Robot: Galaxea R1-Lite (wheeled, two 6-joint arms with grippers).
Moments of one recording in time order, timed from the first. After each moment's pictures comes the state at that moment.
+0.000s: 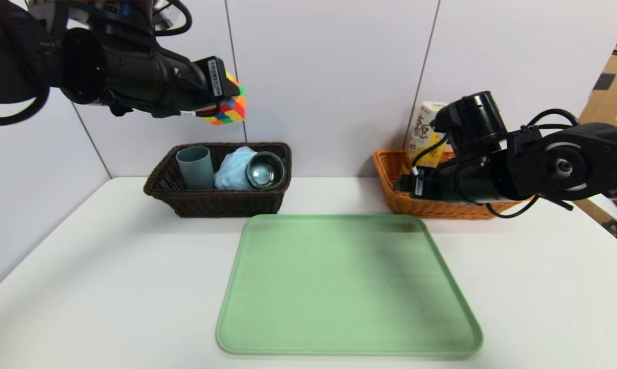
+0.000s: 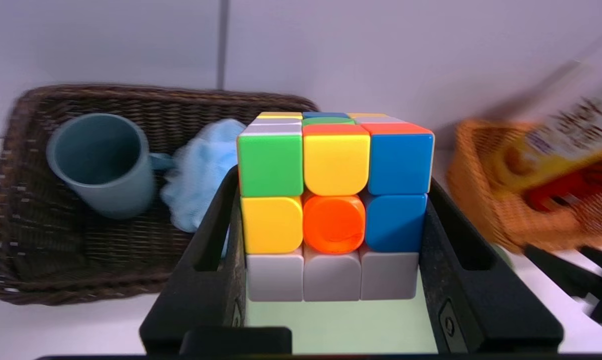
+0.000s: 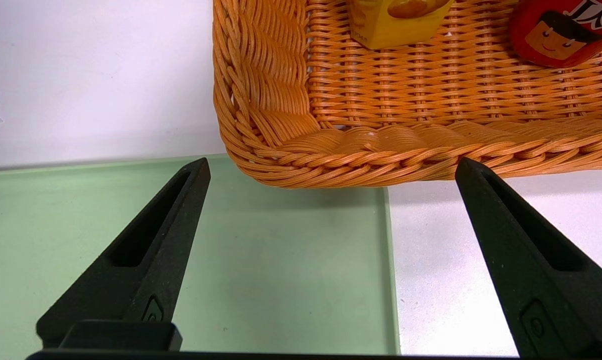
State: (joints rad) left arm -0.45 1.74 -1.74 0.26 0.20 -0.34; right arm 0.42 1.84 -1.34 0.18 -0.30 0.38
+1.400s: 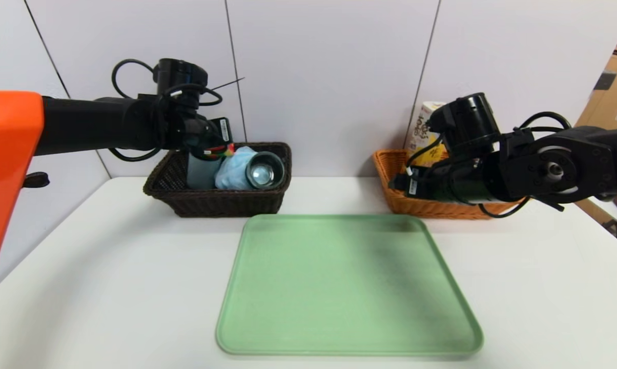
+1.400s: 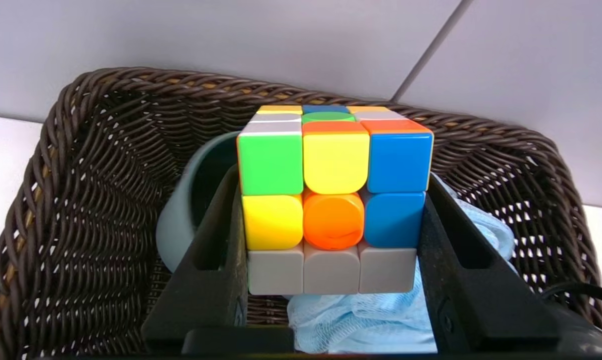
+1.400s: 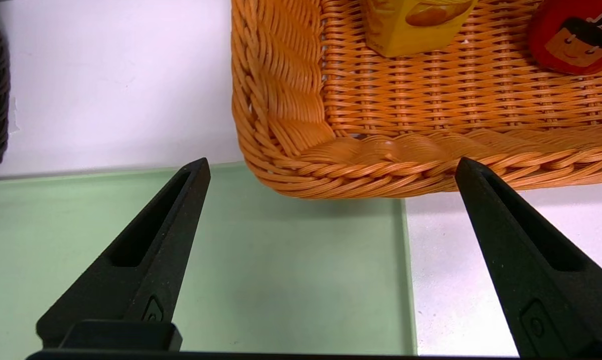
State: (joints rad) left arm -0.26 2.10 -1.81 0.10 0.22 -0.30; right arm 0.44 1.85 -1.34 0.15 -0.30 0.39
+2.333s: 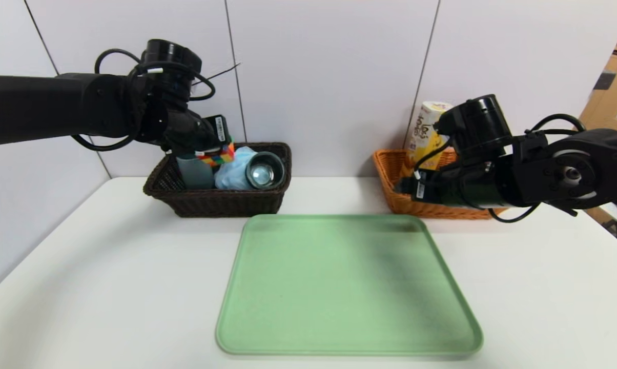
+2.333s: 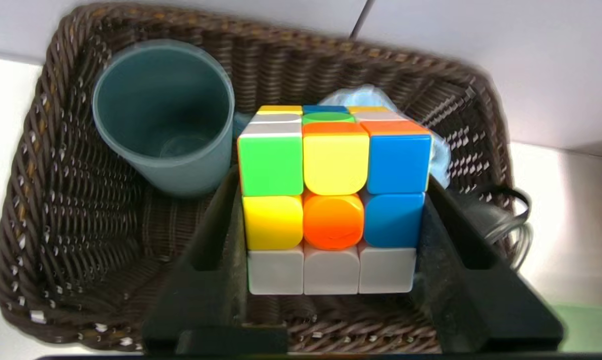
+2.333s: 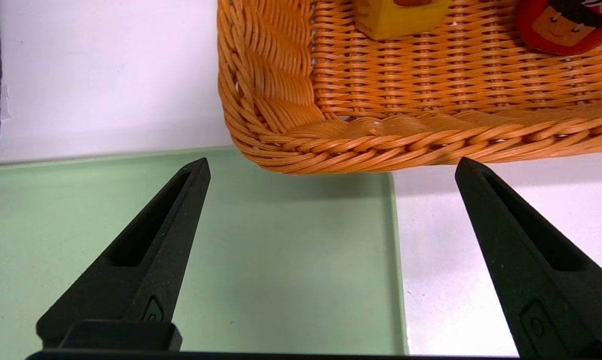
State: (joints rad) left arm -0.31 1.97 -1.76 0.28 0.21 -0.37; right arm 0.44 1.81 -1.29 0.15 -0.30 0.40
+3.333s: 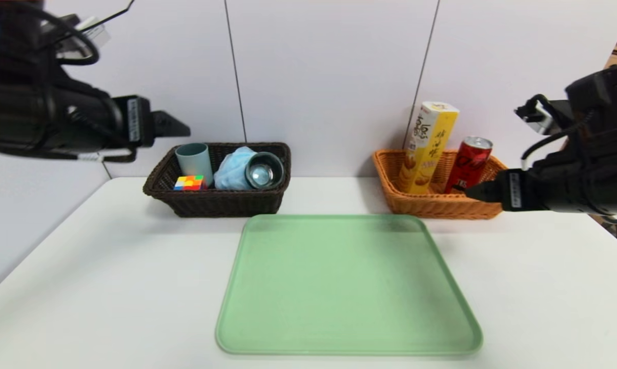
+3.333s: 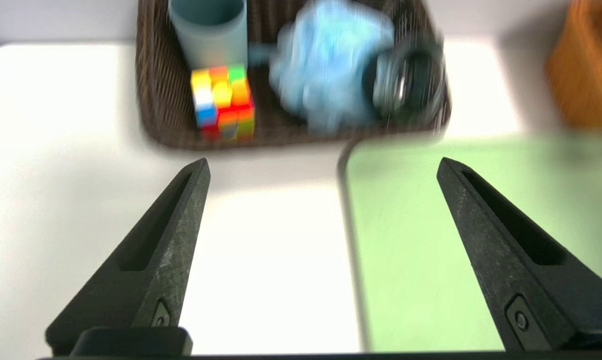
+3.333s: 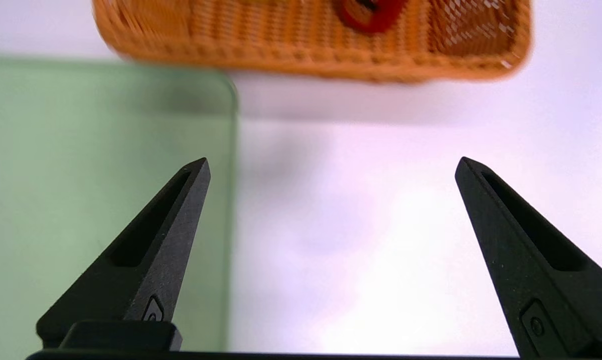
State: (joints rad) left arm -0.36 1.39 -1.36 0.41 0.17 -0.19; right arm 0.29 1.46 -1.15 0.35 -0.29 0.08
